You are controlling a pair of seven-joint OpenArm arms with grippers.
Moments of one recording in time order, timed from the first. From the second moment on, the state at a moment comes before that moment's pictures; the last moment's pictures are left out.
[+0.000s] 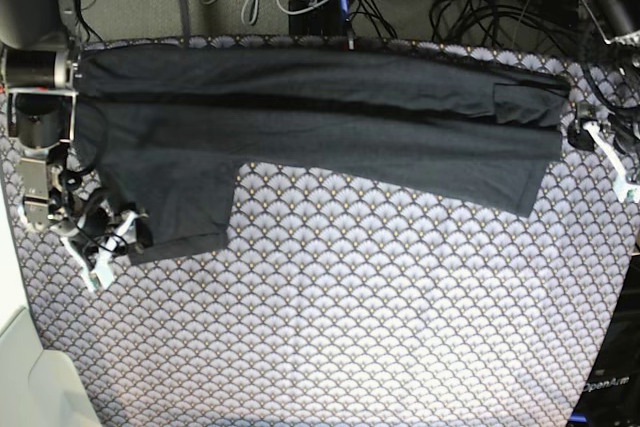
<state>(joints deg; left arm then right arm) -4.2 -26.3 -33.9 76.4 -17.3 -40.5 67.1 30.8 24.1 0.6 33.6 7.0 39.9 -18.4</state>
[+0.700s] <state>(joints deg) -23.6 -19.5 -33.8 55.8 -1.5 -40.5 56.1 28.4 24.5 0.9 34.4 8.5 40.1 -17.4</state>
